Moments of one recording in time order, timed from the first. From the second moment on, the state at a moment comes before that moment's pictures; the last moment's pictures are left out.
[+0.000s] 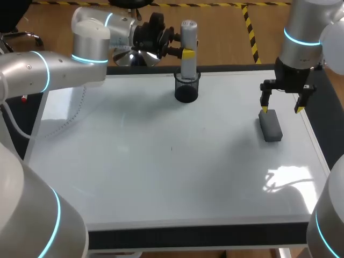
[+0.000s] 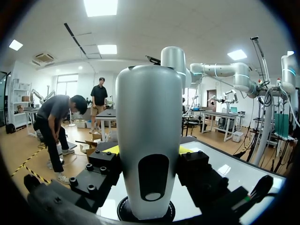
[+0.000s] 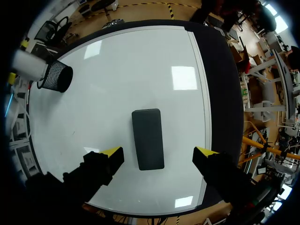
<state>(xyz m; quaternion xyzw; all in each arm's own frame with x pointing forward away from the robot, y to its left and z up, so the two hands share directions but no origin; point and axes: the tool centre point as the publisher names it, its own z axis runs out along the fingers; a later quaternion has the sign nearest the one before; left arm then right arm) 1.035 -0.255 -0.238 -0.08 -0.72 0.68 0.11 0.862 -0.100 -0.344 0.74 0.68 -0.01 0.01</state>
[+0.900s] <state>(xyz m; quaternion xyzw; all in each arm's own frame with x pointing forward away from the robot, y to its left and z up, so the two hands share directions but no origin) 1.040 -0.251 -0.263 -0.08 -0.72 0.68 0.09 0.862 -0.100 -0.344 0.74 0.68 -0.01 0.01</state>
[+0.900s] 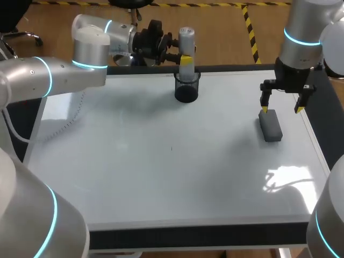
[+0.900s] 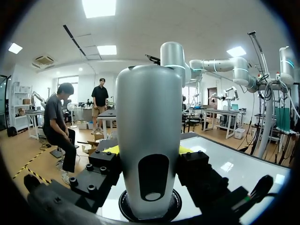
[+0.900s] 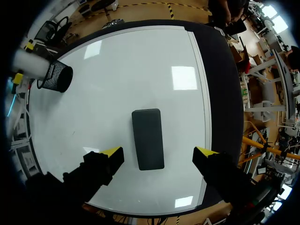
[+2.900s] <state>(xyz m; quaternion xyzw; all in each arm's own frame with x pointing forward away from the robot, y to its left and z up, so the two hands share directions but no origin) 1.034 -0.256 -0.307 -0.07 -0.73 0.67 0.09 0.862 -0.100 -0.344 0.74 0.68 -0.01 0.01</state>
